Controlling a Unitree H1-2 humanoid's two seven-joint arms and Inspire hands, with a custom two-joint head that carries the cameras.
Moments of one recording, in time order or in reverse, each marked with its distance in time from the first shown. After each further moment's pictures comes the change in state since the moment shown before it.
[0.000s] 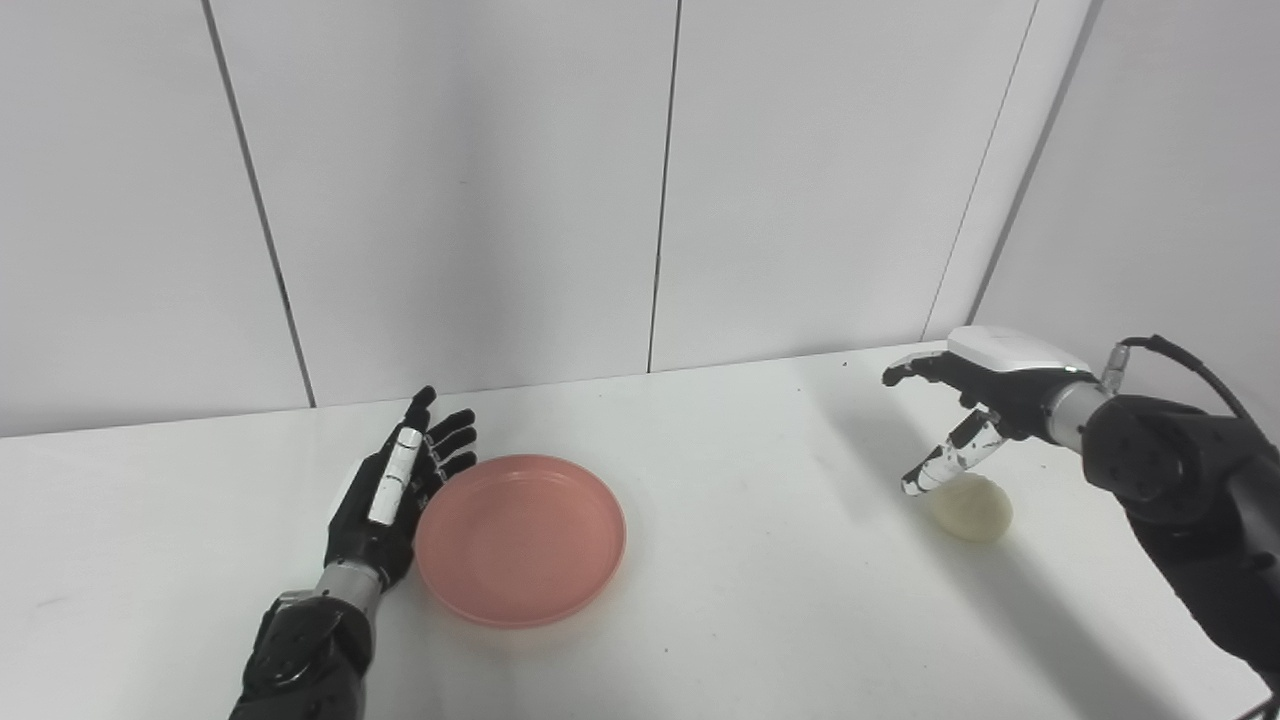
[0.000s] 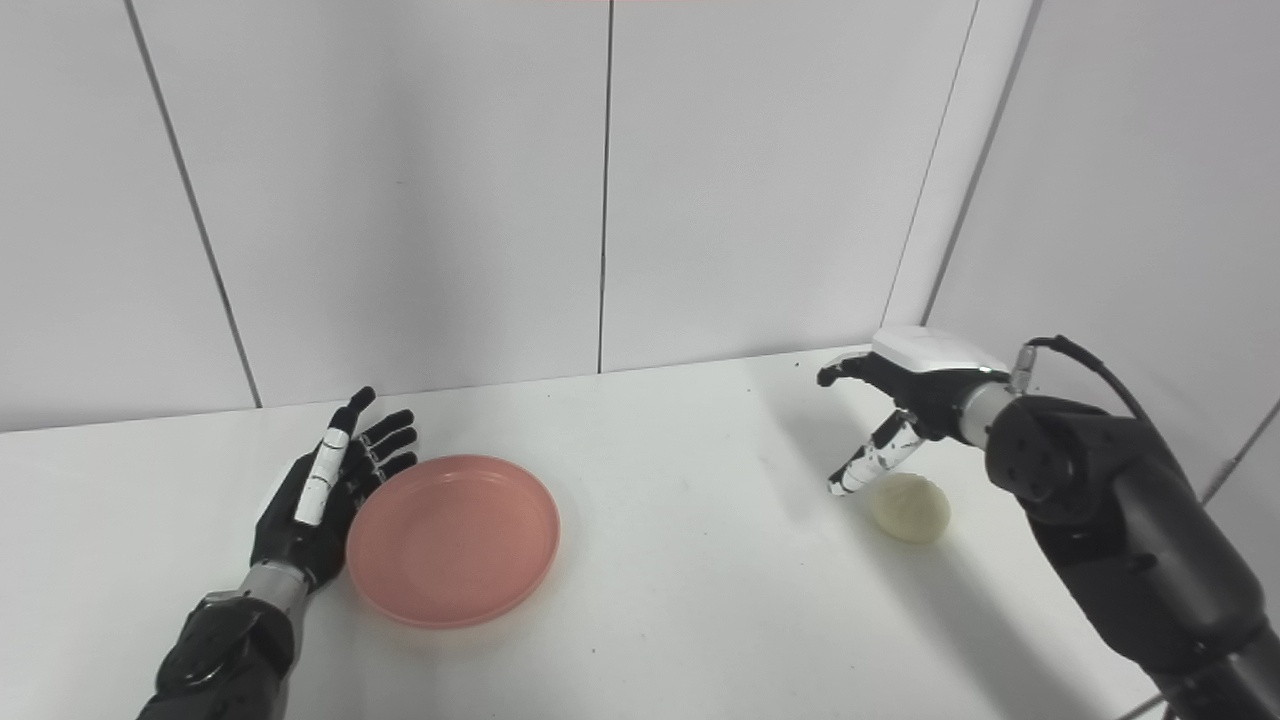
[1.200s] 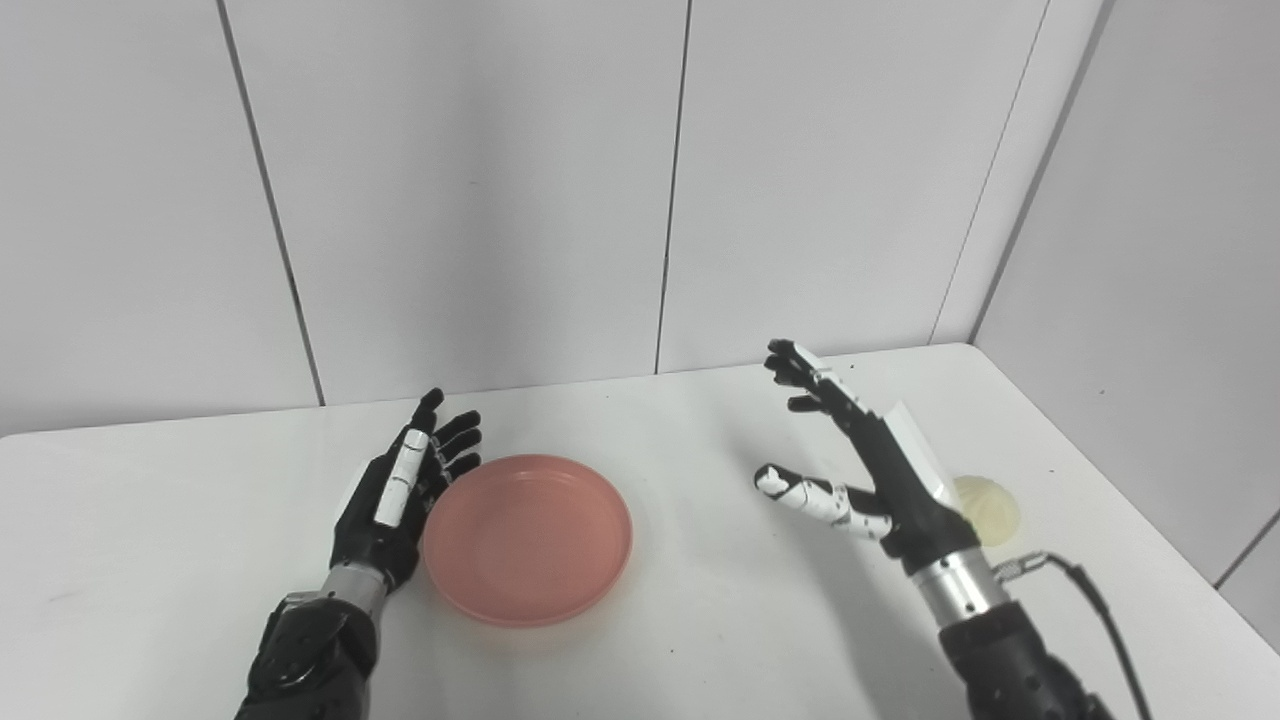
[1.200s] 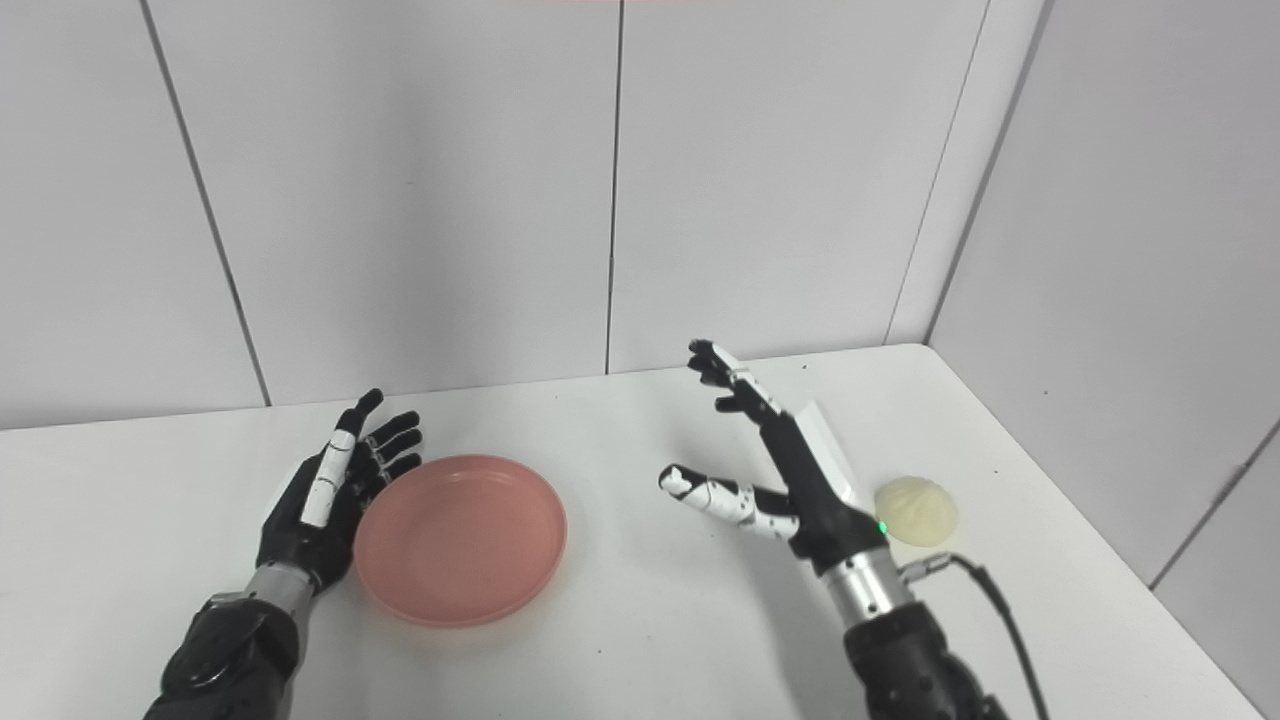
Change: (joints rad) left arm 0.016 0.001 0.004 -0.031 0.001 0.017 0.003; right arm 0.238 0.510 -0.119 -0.194 0.385 -0.362 -0.692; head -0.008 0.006
